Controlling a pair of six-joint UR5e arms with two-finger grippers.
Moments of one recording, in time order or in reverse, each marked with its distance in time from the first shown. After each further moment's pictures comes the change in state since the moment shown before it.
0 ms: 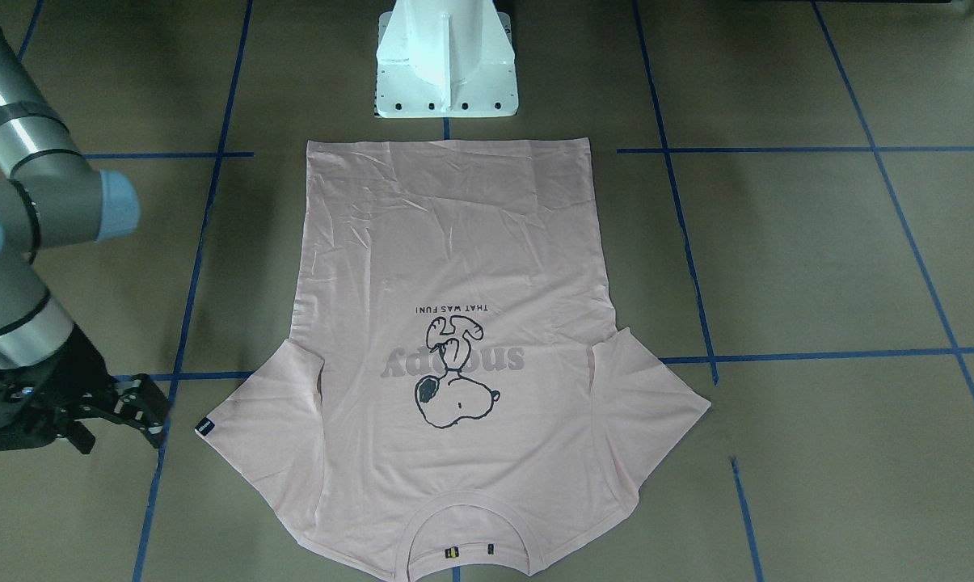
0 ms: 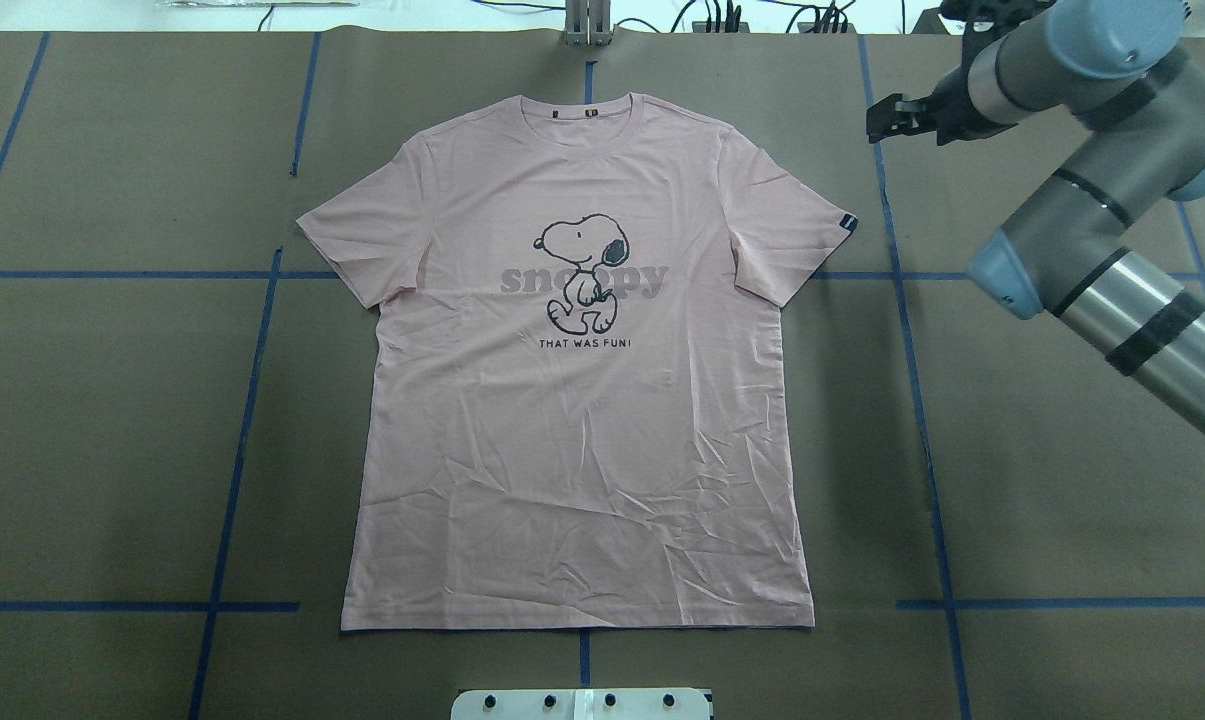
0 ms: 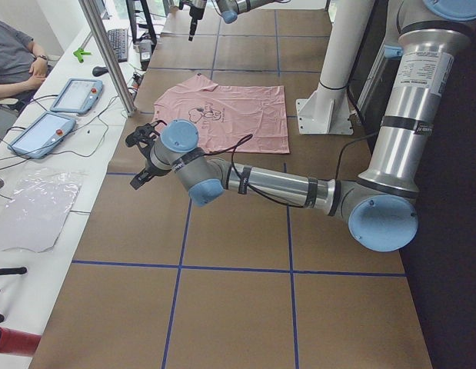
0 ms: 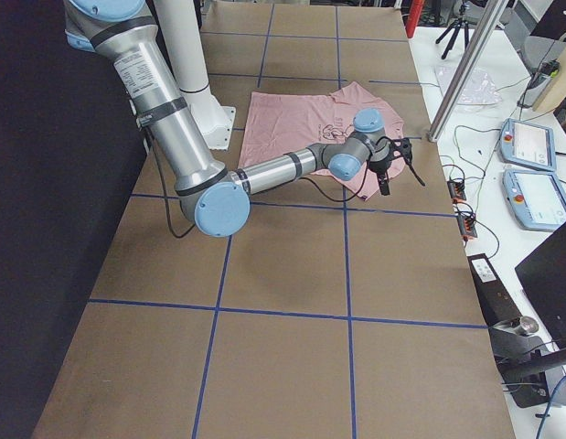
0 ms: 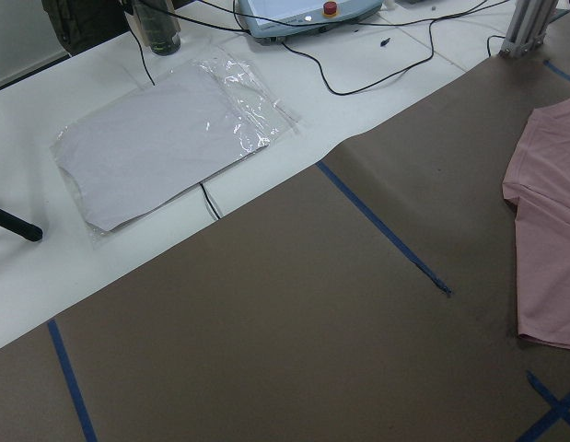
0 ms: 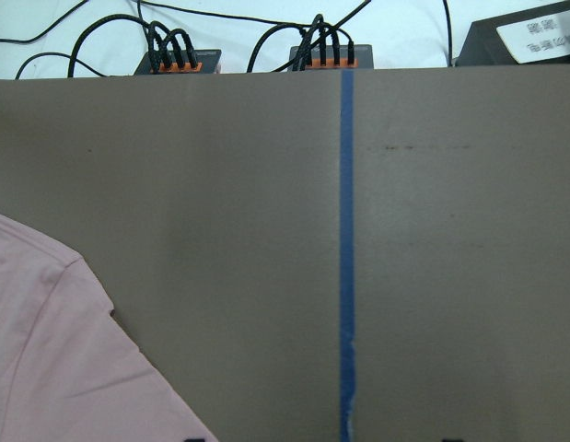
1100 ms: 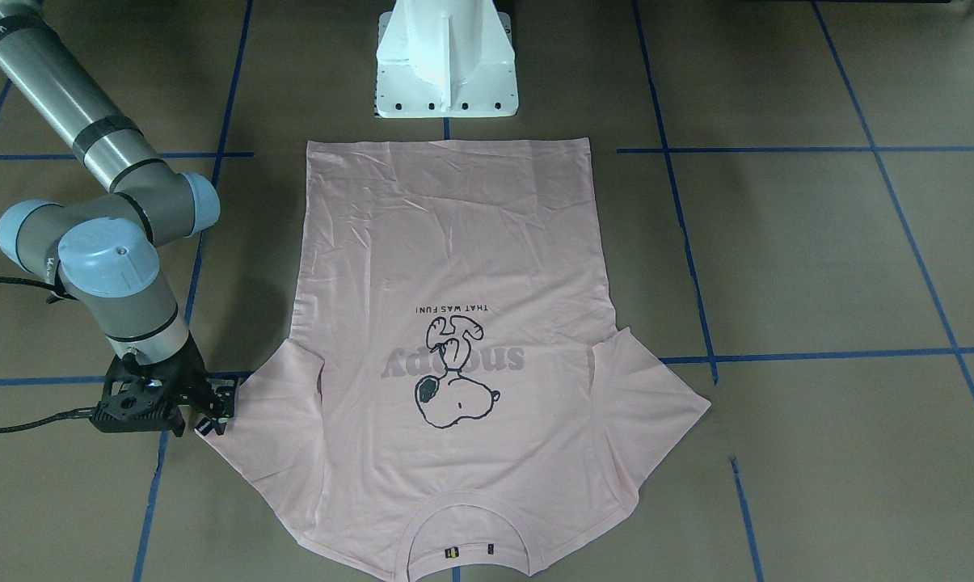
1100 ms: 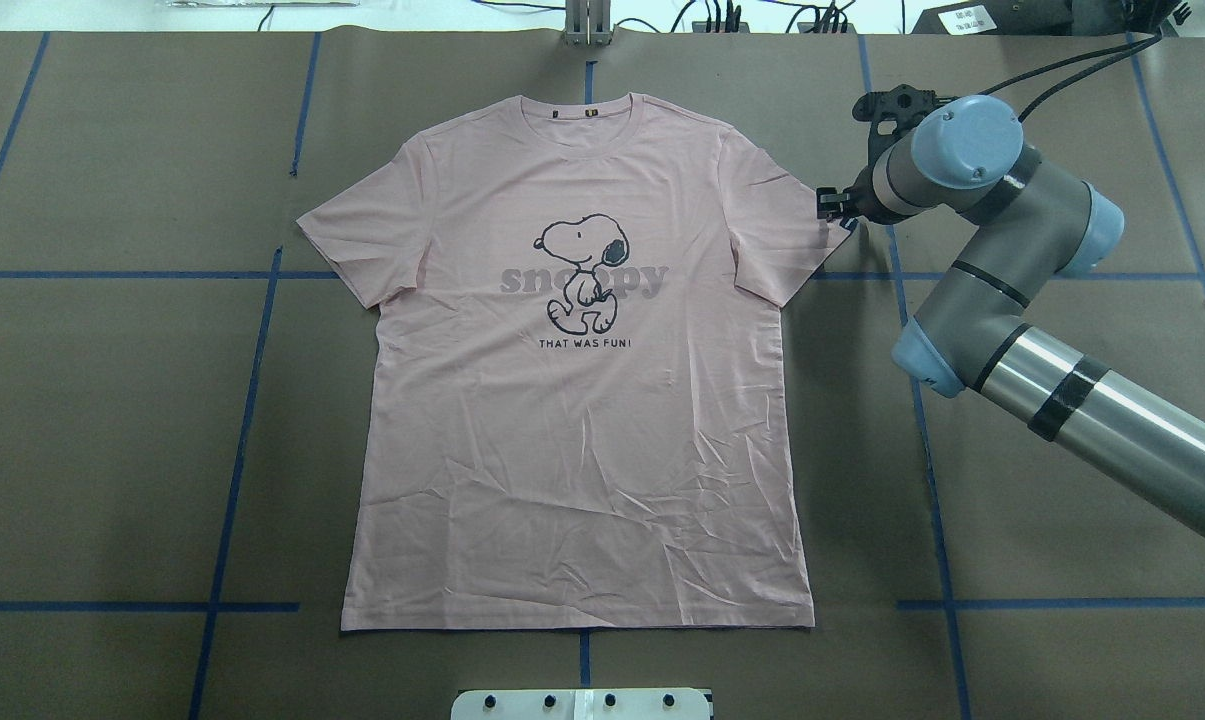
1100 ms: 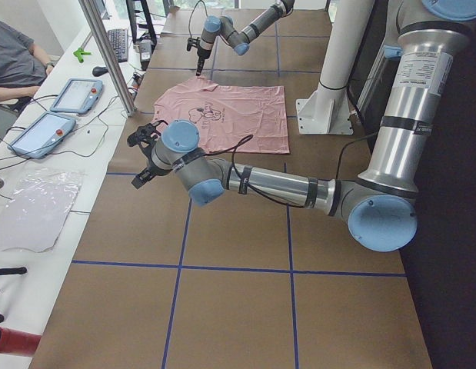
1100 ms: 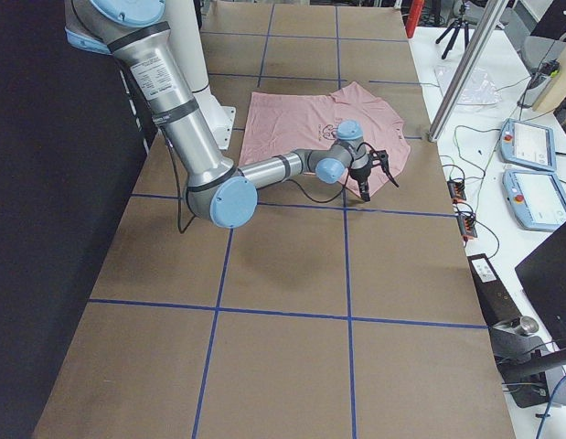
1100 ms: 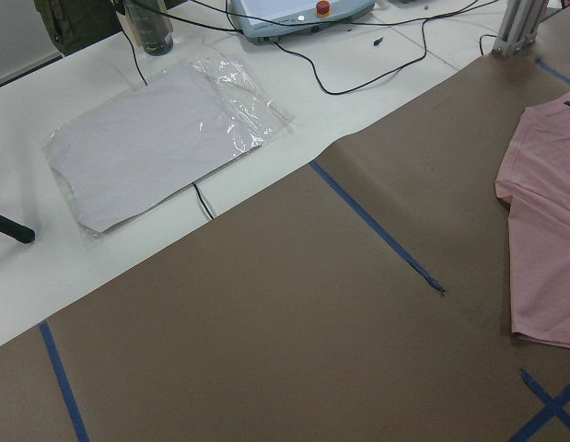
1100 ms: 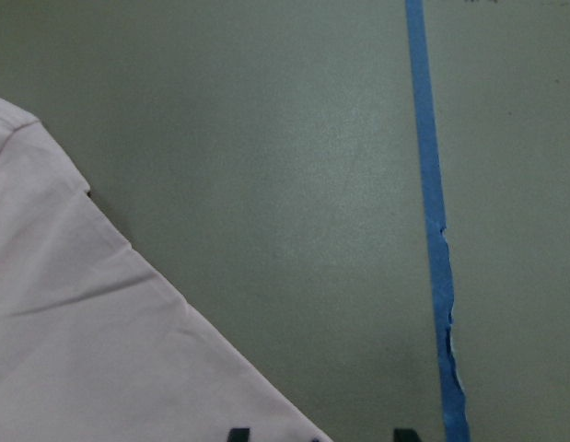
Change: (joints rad) left arm 0.002 0.003 0.001 -0.004 -0.003 0.002; right arm -0.138 0.017 -0.086 -0.013 -0.133 0.033
